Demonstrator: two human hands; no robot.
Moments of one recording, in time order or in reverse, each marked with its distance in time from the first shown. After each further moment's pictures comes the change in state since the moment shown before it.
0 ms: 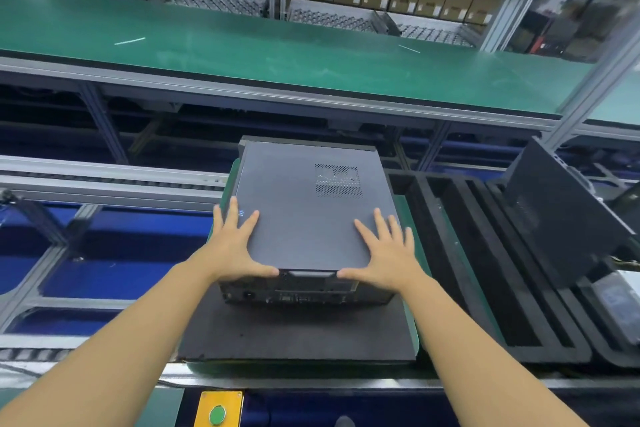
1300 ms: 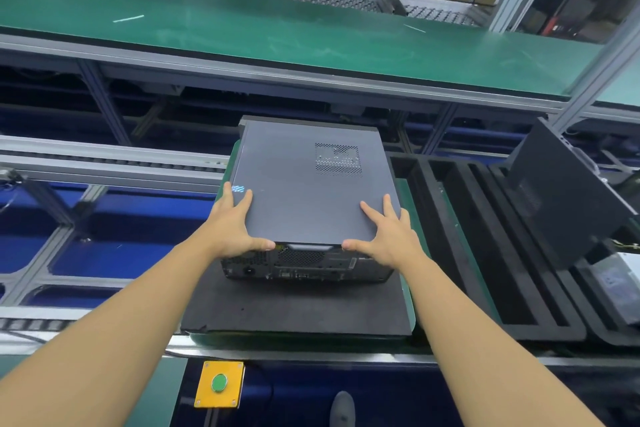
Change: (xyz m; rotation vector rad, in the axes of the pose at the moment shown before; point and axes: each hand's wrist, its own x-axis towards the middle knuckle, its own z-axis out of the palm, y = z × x) left_hand -0.003 -0.001 0.006 -0.105 0.032 -0.069; right_hand -0.007 0.002 -0.003 0.220 -0.048 0.150
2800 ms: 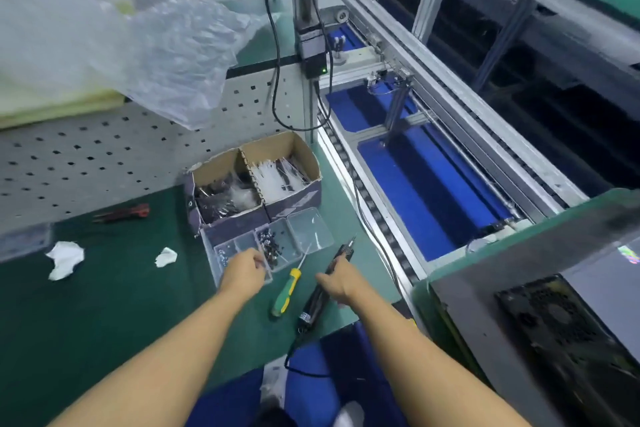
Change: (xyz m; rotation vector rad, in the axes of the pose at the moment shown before) left_hand -0.368 -0.243 0.150 -0.599 0.560 -1.277; right_hand -0.179 -0.356 0.277 -0.149 -0.955 -0.695
